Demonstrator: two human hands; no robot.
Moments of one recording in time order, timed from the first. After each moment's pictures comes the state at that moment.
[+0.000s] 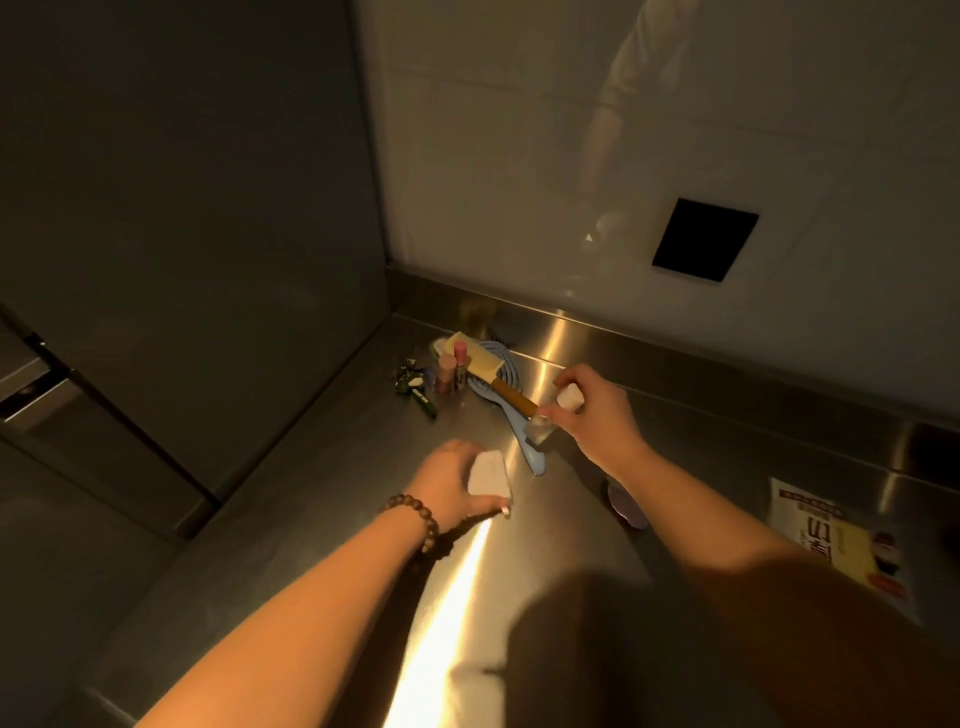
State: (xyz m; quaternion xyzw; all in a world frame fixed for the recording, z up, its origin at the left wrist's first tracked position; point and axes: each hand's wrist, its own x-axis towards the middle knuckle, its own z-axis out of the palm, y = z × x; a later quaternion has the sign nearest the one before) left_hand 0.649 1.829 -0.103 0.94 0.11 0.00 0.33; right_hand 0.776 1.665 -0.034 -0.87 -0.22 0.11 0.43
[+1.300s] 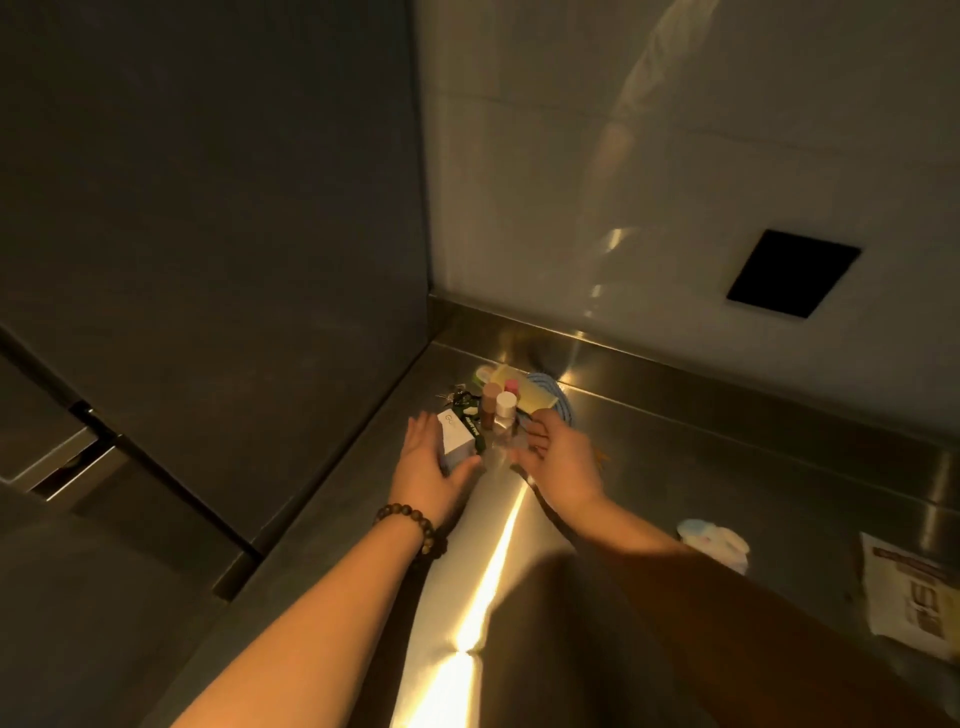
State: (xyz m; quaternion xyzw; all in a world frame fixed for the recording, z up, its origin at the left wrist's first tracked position) left_hand 0.663 1.922 -0.113 0.88 0.27 0.12 0.37; right_hand 0.750 1.769 -0.070 -0.87 -0.21 0.13 0.43
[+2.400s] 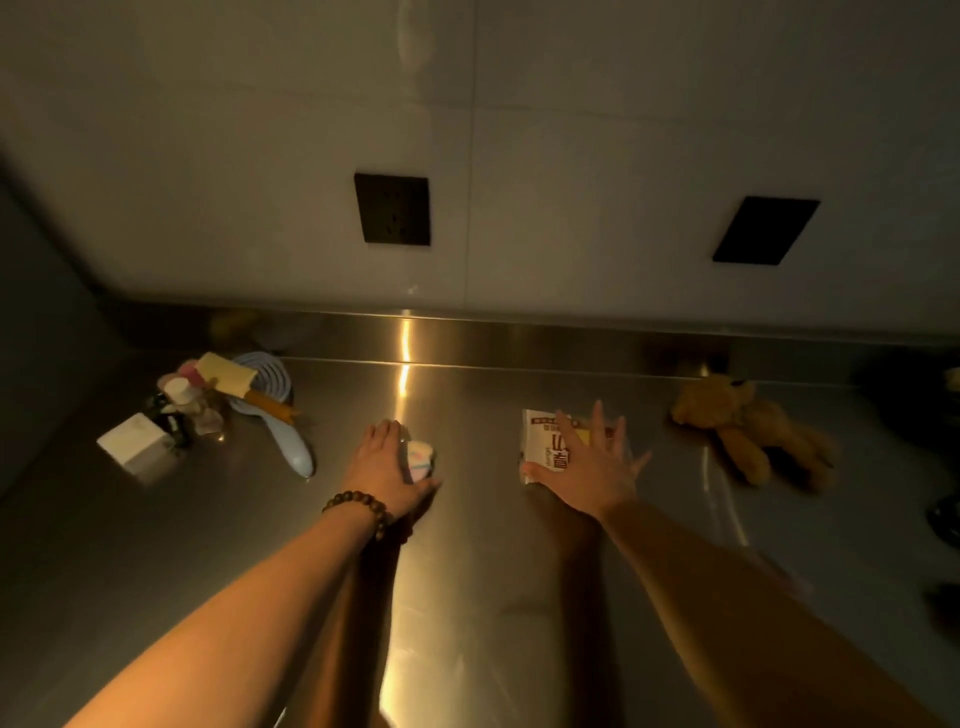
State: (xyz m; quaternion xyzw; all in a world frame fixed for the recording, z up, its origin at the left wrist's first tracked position) left_hand 0.745 1.647 -0.123 0.97 0.08 -0.02 0.24; right_hand 0.794 1.373 -0.109 -0.99 -0.03 0.14 0.09
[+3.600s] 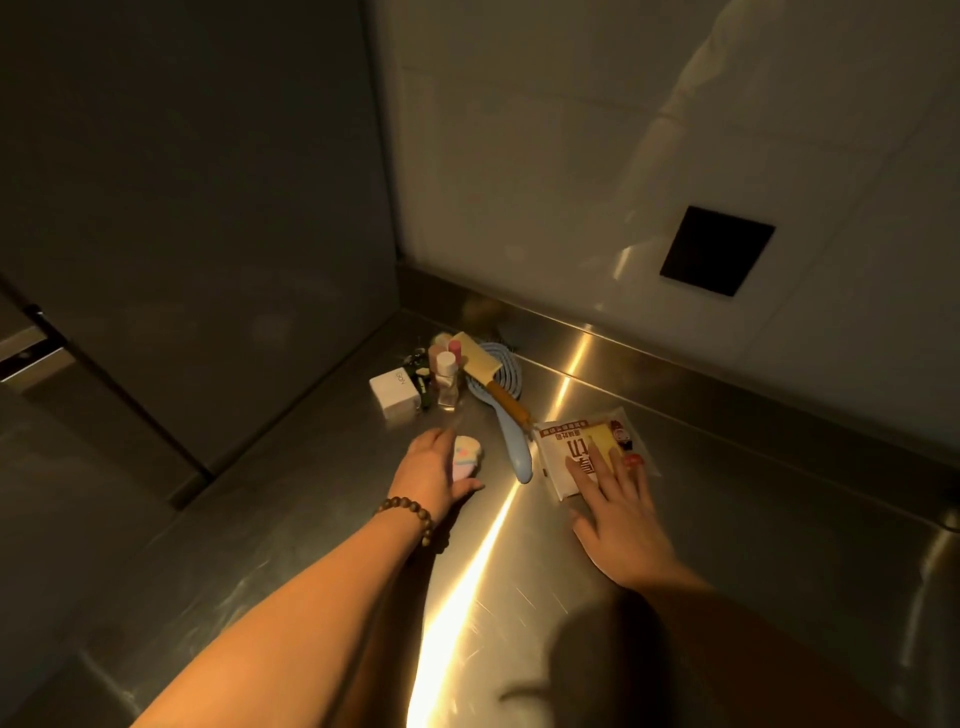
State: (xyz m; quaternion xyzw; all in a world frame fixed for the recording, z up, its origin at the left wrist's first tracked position) left_hand 0.663 1.815 -0.121 0.93 0.25 0.06 0.26; right_hand 0.784 1.574 -0.147 -0.92 -0.39 0.08 0.01
